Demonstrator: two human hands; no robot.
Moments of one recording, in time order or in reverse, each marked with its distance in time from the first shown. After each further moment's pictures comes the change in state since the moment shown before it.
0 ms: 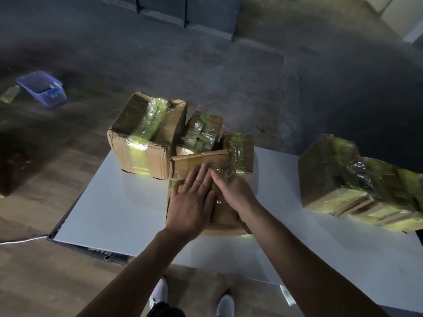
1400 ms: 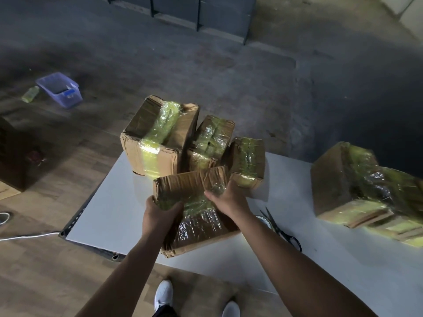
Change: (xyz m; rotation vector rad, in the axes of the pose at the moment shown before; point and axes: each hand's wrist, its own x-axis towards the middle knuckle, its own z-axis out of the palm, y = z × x) left_hand -0.017 -0.092 0.019 -0.723 0.132 -0.916; right_hand 0.037 0.023 0.046 -0.278 -0.054 0.084
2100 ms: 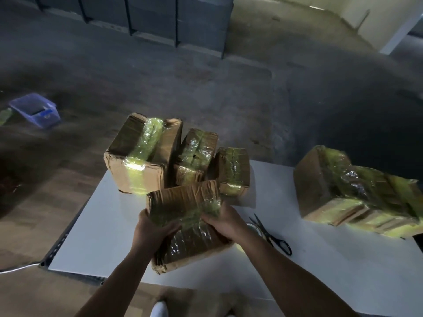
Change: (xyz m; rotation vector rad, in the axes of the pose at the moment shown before) left_hand 0.007 0.005 -0.001 0.074 -0.176 0.169; right_hand -0.005 0.036 -0.002 0.209 -0.135 -0.082
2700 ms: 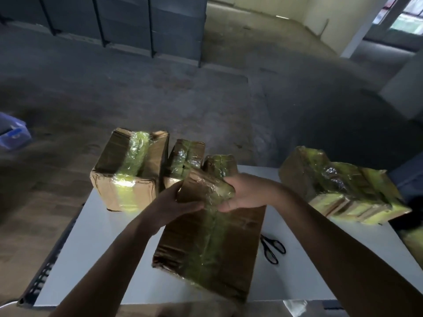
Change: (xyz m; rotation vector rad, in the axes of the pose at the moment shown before) left_hand 0.005 0.125 -0.022 -0.044 -0.587 0.246; right_hand -0.035 -0.092 -0.116 -0.548 -0.223 -0.297
